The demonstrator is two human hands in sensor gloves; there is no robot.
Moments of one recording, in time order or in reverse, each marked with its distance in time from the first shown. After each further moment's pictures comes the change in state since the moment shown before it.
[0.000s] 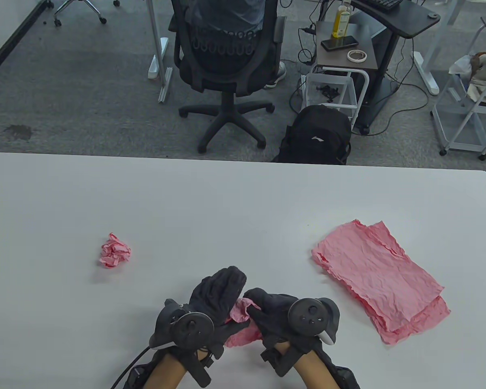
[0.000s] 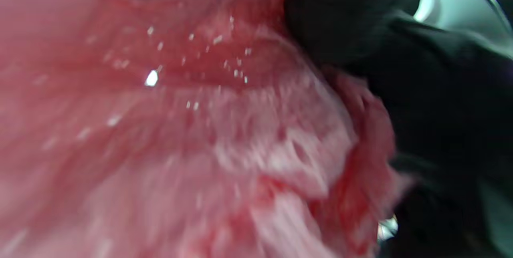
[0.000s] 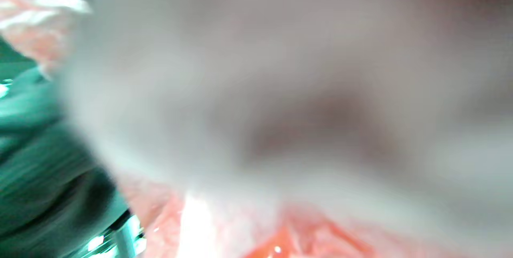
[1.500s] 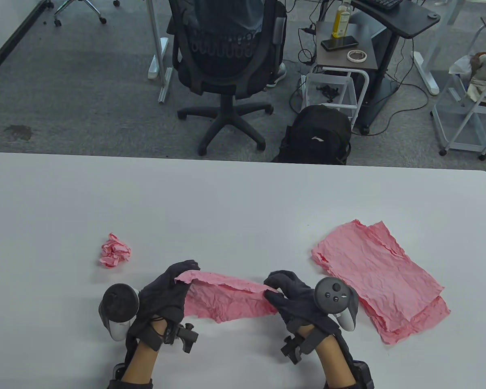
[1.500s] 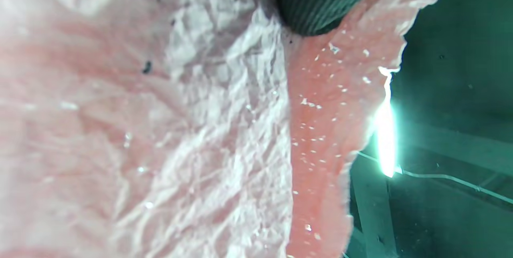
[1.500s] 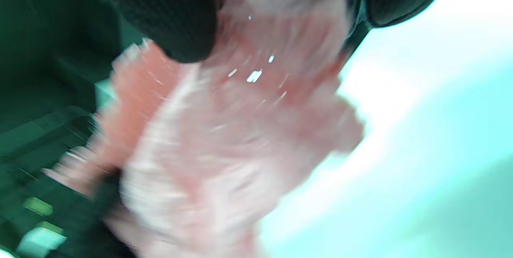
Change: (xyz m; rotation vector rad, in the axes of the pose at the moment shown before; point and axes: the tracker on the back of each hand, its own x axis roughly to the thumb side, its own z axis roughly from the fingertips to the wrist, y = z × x) left_hand -0.093 0.027 0.028 0.358 0.350 0.640; right_hand -0.070 -0.029 0.001 0.018 0.183 -0.470
